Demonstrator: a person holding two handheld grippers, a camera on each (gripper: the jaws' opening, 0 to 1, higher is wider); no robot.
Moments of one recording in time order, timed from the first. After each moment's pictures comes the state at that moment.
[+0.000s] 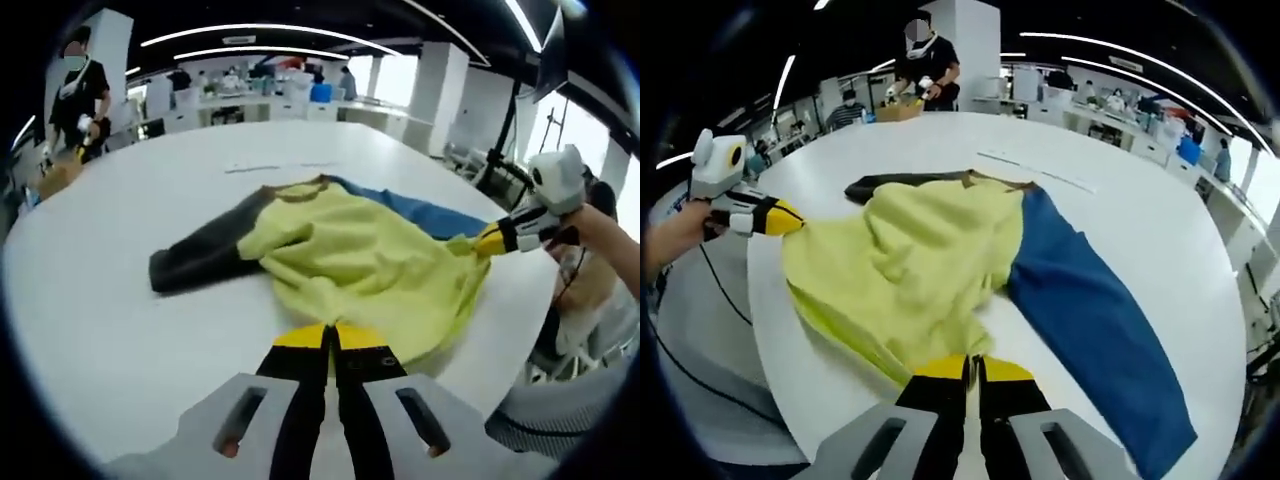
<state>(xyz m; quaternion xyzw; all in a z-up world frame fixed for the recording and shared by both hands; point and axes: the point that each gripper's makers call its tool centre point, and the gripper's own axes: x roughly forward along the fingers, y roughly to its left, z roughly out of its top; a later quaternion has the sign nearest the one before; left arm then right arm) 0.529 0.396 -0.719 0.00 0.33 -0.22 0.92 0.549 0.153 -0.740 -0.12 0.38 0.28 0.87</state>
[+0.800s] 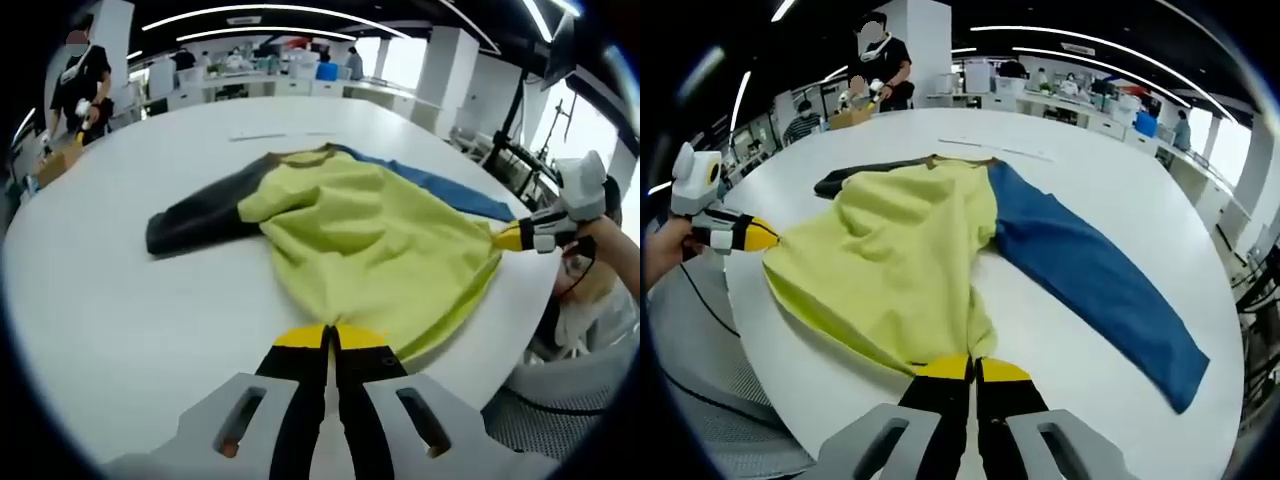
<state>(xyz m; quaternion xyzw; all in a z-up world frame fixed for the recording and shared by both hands) 0.508 0.402 -0.751 0.01 0.37 -0.22 0.90 0.515 0.139 -0.769 -0.09 0.41 0.20 0.89</state>
